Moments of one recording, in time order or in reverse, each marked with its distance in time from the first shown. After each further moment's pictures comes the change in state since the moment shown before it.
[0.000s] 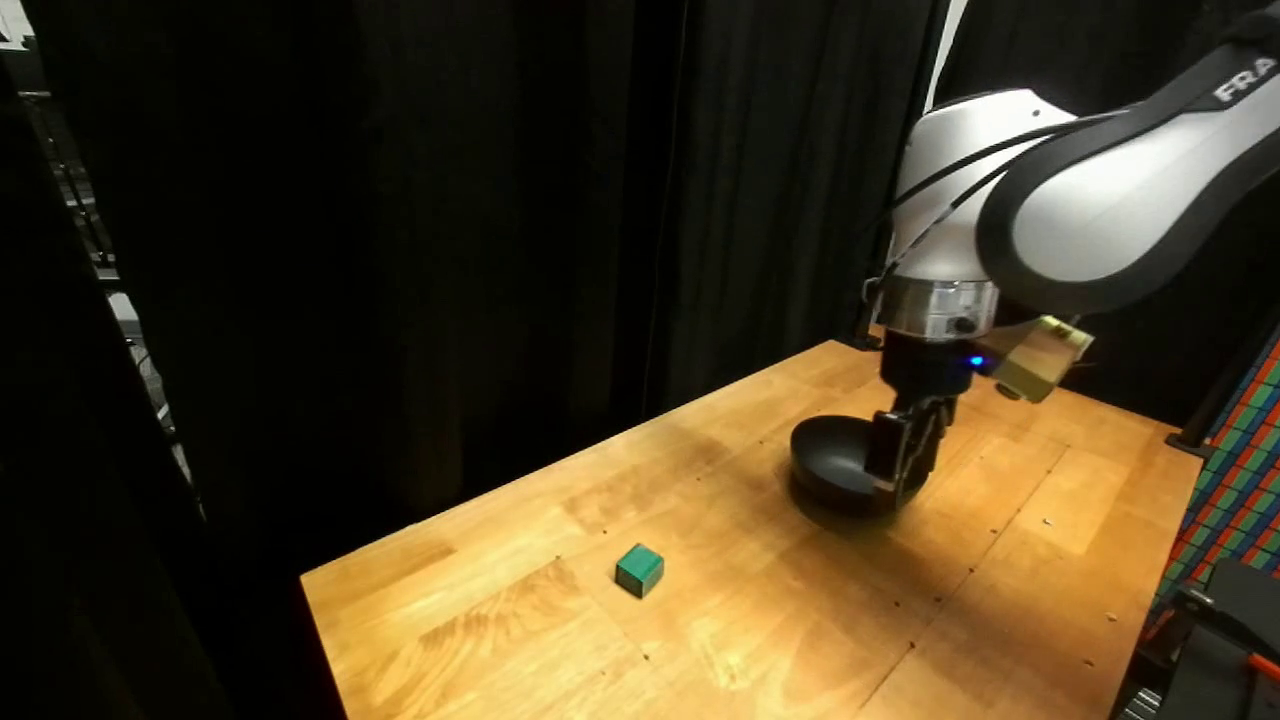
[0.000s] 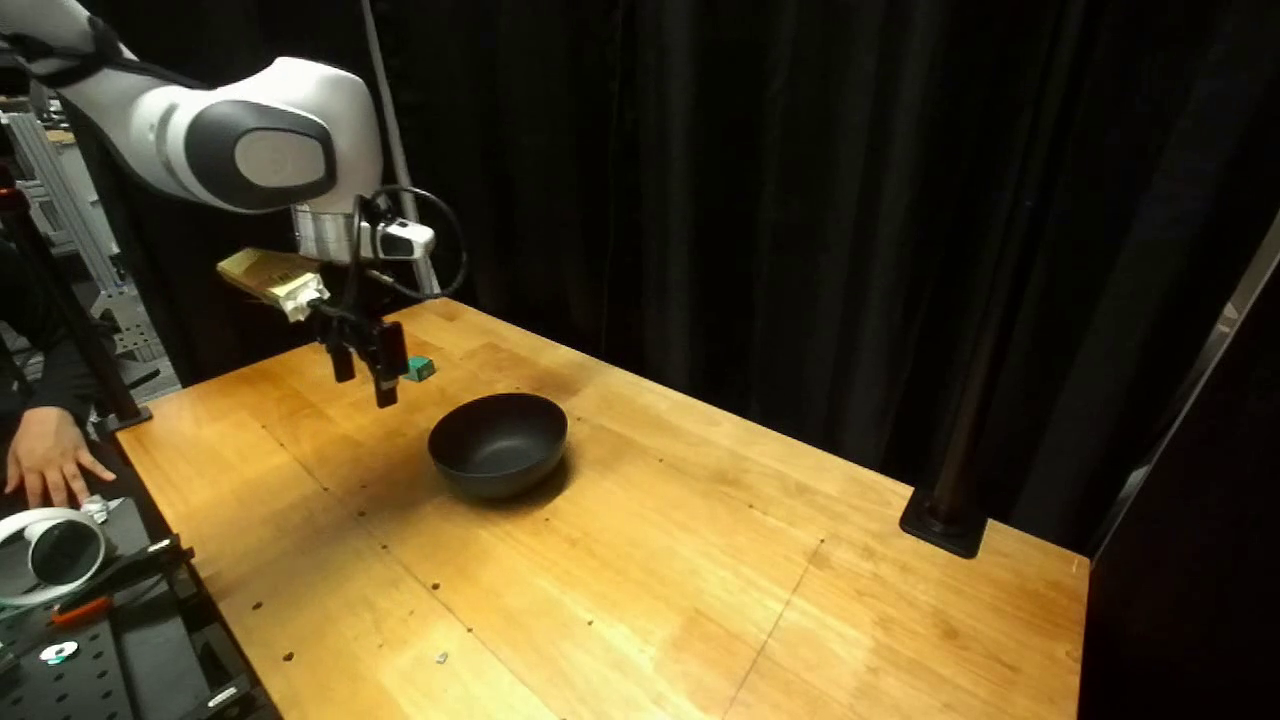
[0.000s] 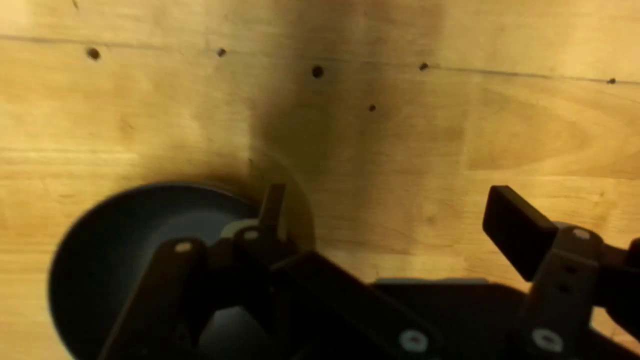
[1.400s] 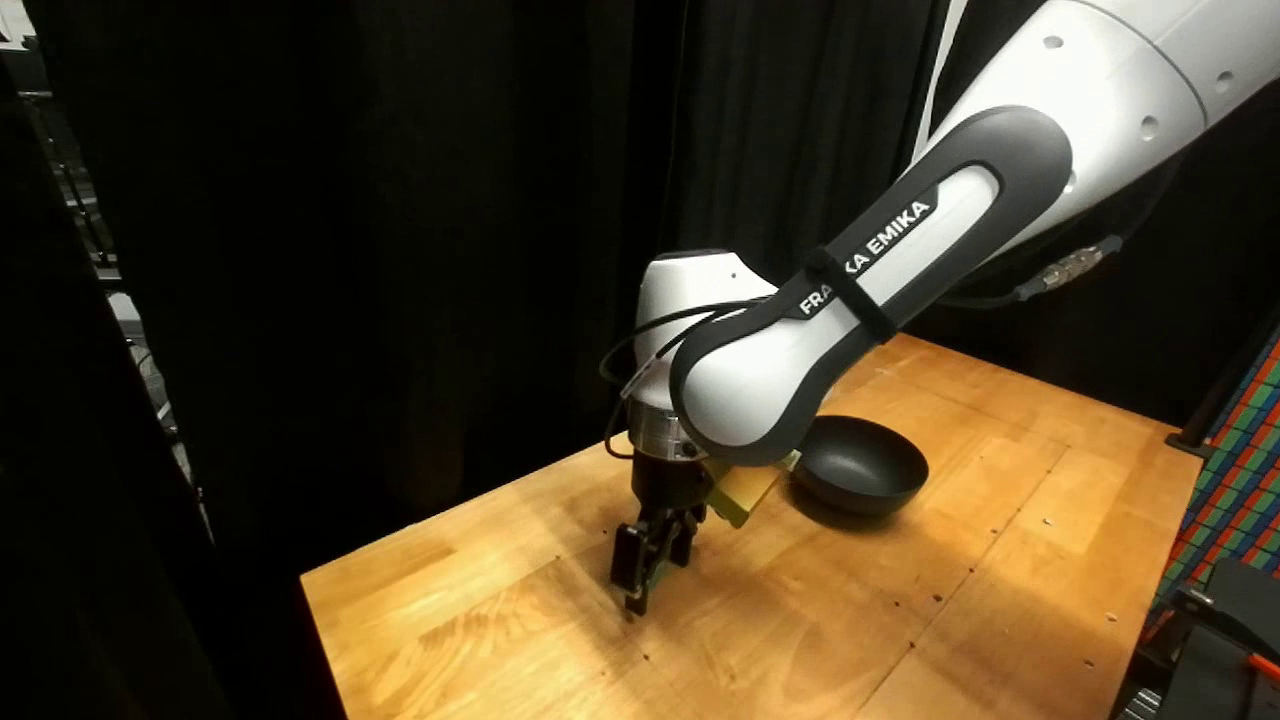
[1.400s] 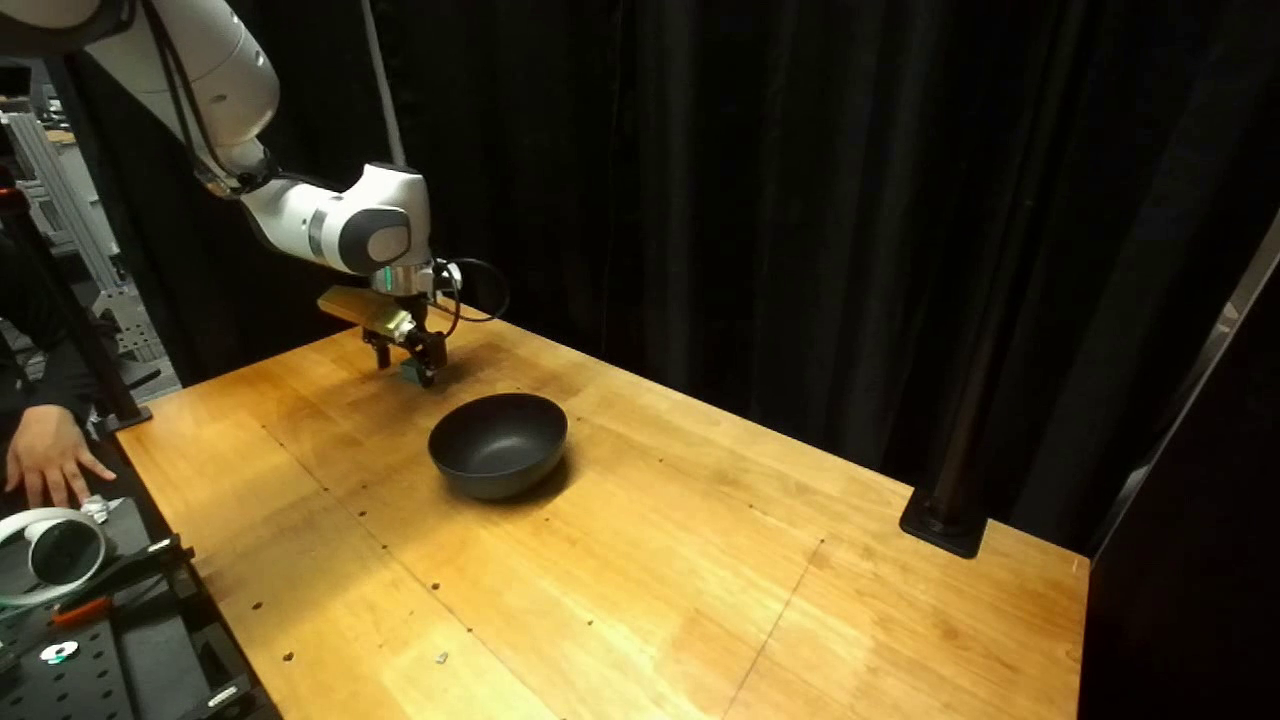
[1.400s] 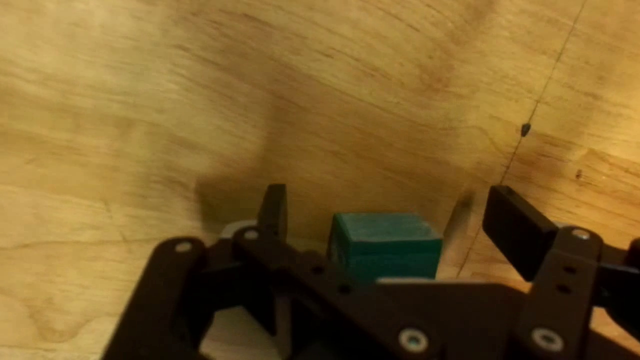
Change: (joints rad) arm 0.171 0.666 0.083 0.676 0.008 0.060 -0.041
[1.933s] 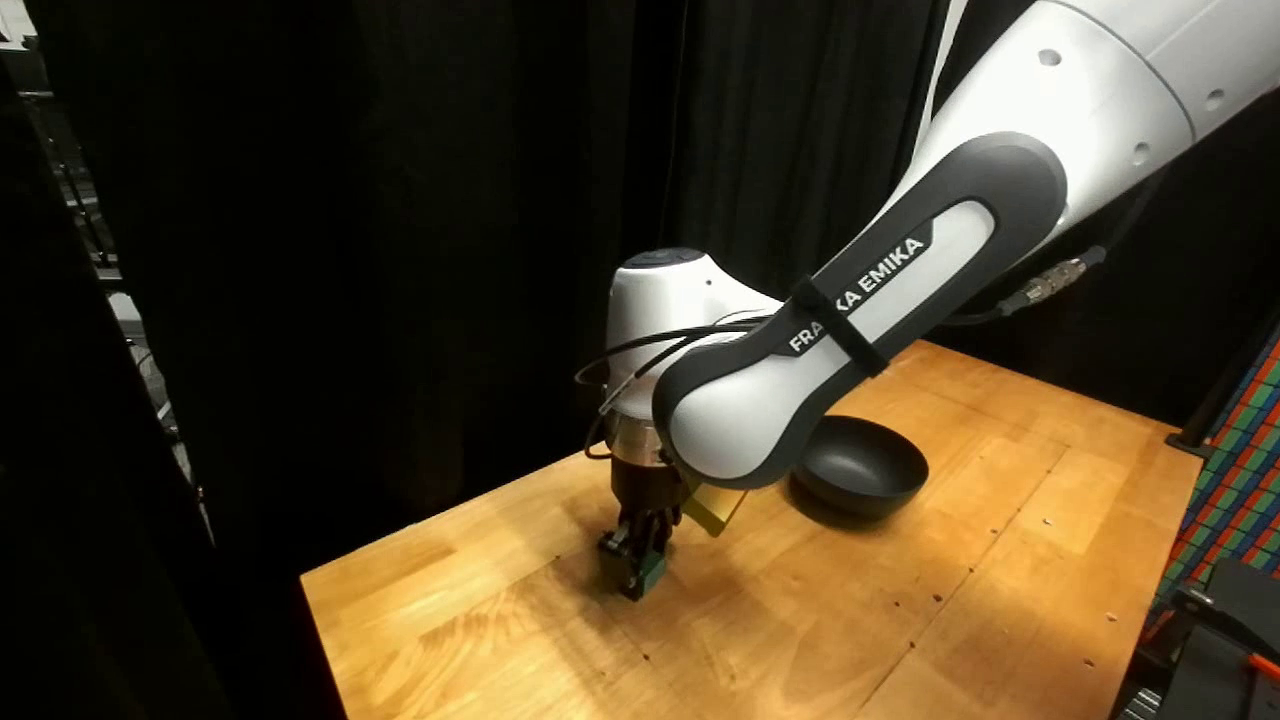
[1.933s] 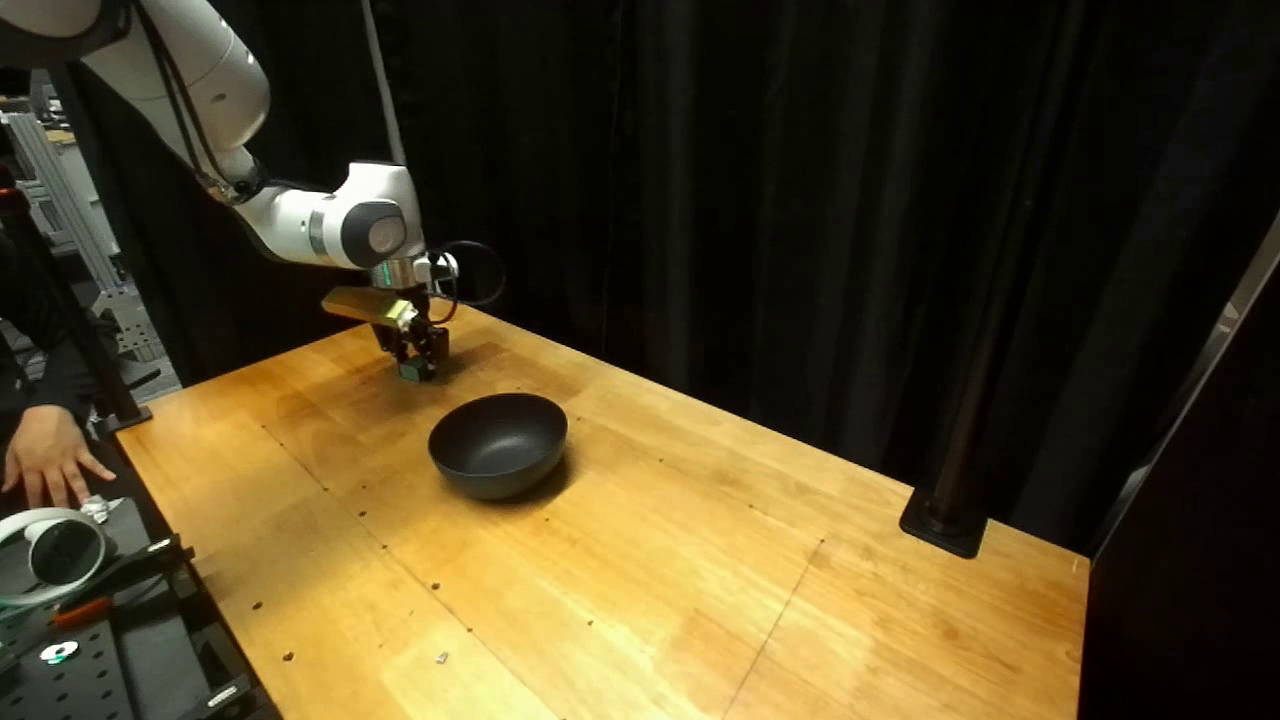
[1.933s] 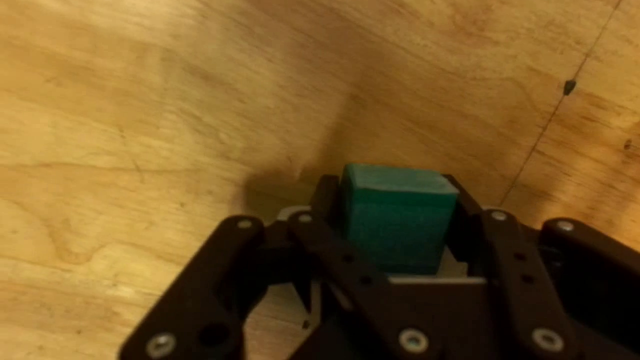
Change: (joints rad) arm 0.104 0.024 -0.088 0.065 -0.103 0.004 0.084
